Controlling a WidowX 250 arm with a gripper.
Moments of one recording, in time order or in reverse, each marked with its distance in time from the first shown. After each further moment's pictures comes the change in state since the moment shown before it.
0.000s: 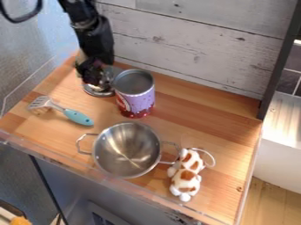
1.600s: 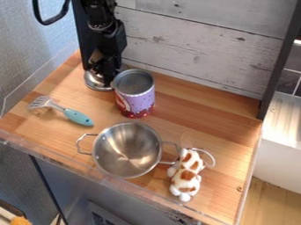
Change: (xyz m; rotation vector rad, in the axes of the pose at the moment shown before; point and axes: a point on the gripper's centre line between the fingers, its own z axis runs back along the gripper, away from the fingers) arm -0.008 0.022 -0.035 -0.052 0.052 -0.021
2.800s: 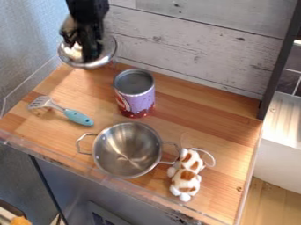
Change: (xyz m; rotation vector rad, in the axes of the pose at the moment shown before) arm 0.012 -0.035 0.123 0.181 0.031 0.012
